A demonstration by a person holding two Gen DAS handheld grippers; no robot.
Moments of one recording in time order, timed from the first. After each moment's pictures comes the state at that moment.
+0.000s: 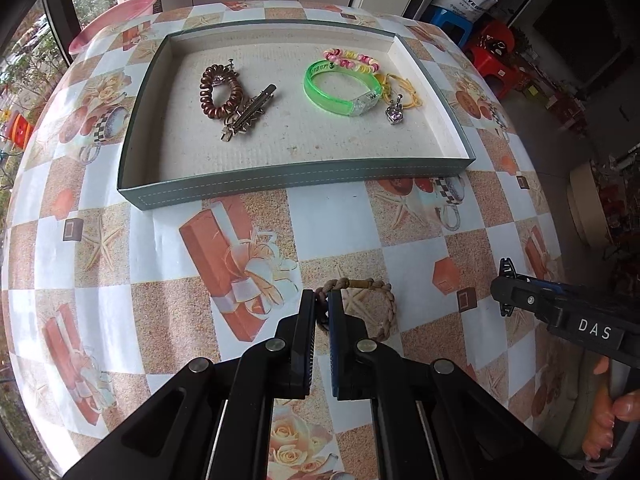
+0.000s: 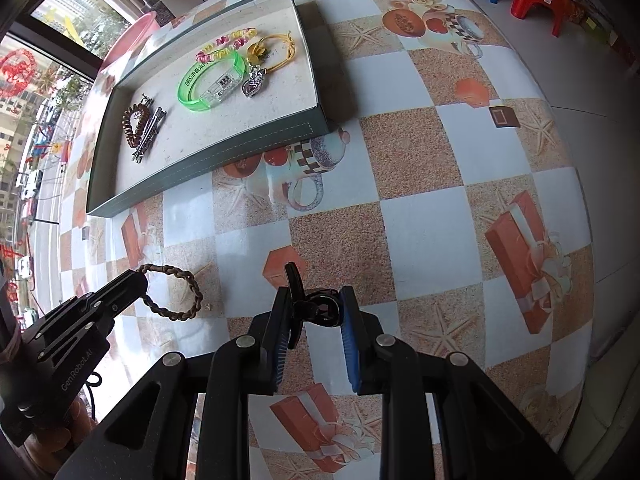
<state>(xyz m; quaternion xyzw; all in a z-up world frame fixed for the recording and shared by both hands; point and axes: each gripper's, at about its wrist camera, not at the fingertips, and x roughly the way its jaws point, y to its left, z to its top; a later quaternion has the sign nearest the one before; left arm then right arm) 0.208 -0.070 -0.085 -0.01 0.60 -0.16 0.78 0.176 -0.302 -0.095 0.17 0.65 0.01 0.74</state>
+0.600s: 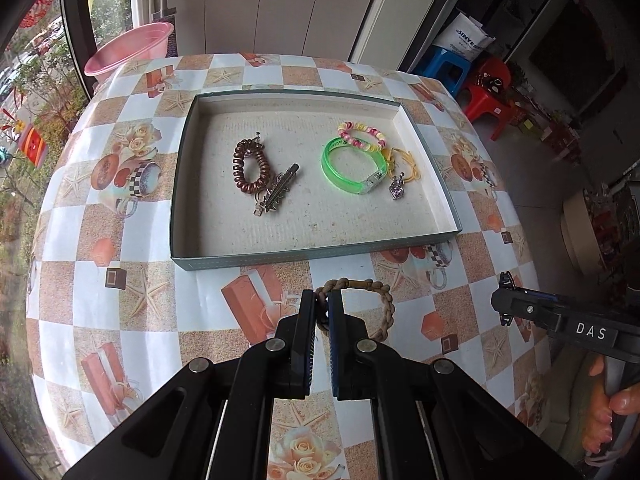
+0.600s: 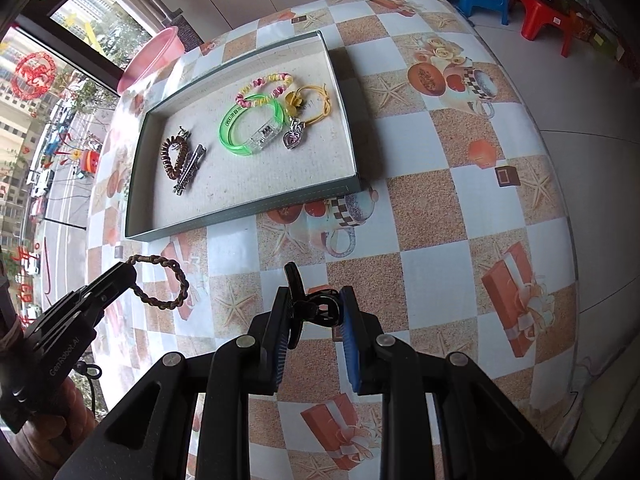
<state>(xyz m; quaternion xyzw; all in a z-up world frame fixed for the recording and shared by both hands) 0.232 -0.052 -0.036 -0.03 0.55 -0.15 0.82 0.196 -0.304 -0.044 0.17 0.62 0.03 0.77</state>
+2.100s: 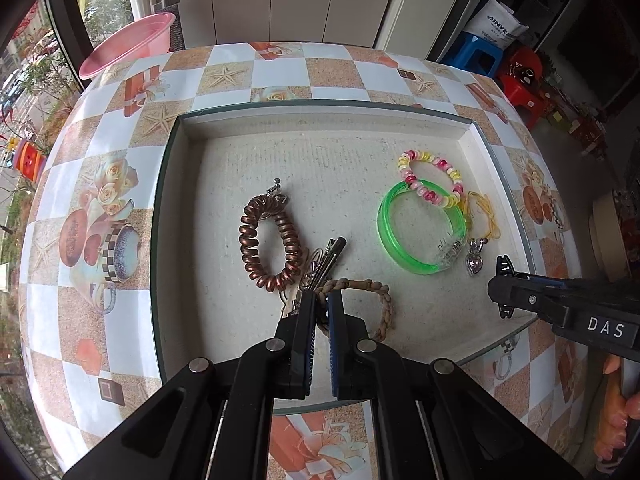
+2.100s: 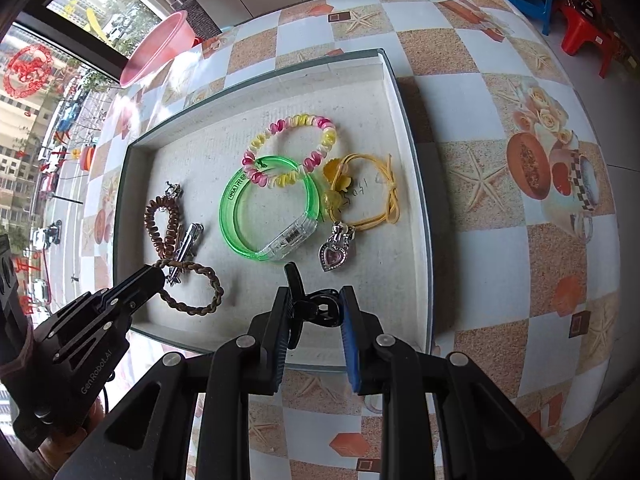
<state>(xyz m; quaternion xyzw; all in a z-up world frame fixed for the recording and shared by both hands) 0.343 -0.062 -0.089 0.00 0.58 -0.11 0.81 0.327 -0.283 -0.094 0.15 0.64 0.07 0.75</state>
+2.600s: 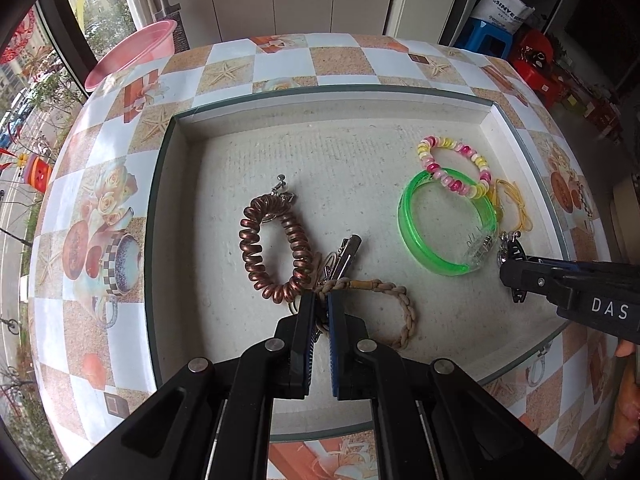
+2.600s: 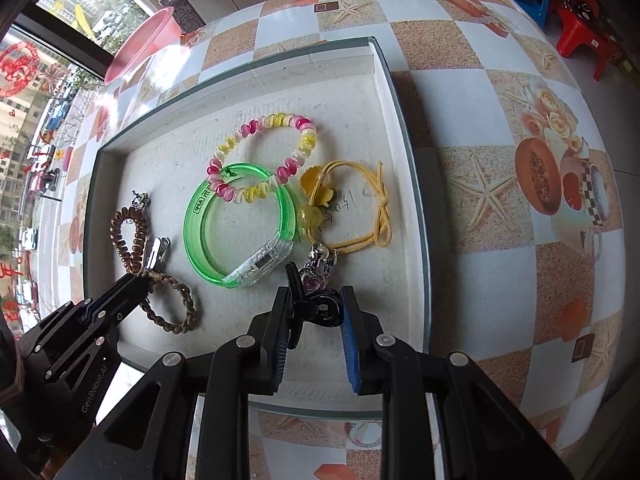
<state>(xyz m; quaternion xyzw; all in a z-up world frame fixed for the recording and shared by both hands) 0.349 -0.072 -0.106 0.04 0.58 -0.09 0.81 0.344 -0.286 -0.119 0.14 0.65 0.05 0.75</state>
